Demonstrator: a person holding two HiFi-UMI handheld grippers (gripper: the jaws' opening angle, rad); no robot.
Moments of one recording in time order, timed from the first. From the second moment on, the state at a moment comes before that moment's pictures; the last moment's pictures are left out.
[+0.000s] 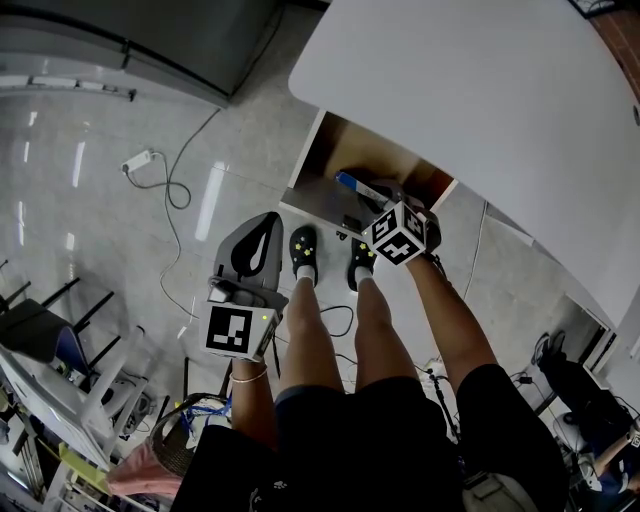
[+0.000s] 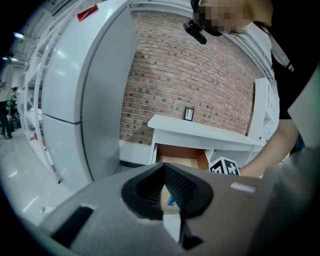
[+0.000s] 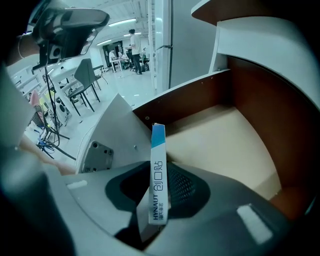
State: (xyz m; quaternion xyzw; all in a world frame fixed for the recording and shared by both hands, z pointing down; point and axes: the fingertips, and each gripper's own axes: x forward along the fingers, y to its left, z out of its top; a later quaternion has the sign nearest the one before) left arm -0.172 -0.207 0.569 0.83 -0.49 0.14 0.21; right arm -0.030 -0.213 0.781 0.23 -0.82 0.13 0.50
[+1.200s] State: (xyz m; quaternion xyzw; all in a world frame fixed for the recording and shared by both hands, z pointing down) left arm -0.158 -0.207 0.530 0.85 -0.48 0.13 0.19; right arm -0.016 -0.215 0.702 0.31 -0.84 0.14 0.43
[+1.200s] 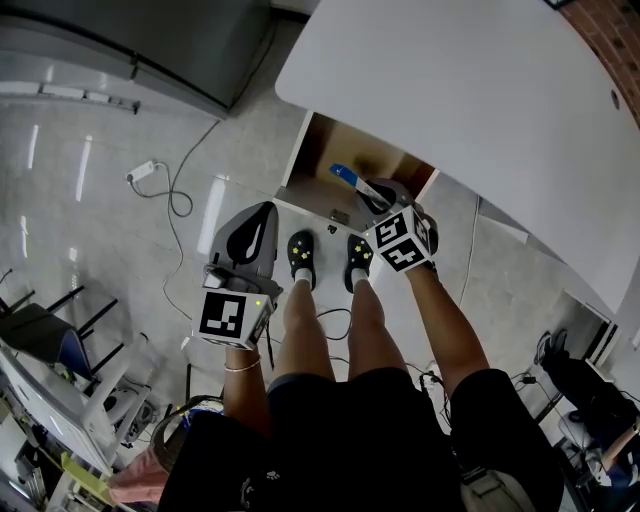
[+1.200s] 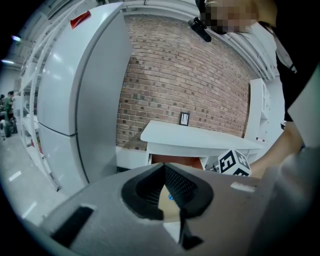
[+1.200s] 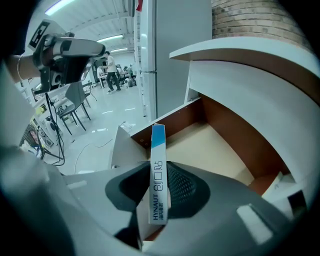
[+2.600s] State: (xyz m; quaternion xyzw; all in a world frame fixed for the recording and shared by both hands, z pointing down) left arm -0.145 -0.218 0.448 0.86 -0.47 0.12 0.15; right arm -0.001 -0.205 0.561 0.37 -0.85 0.16 0.33
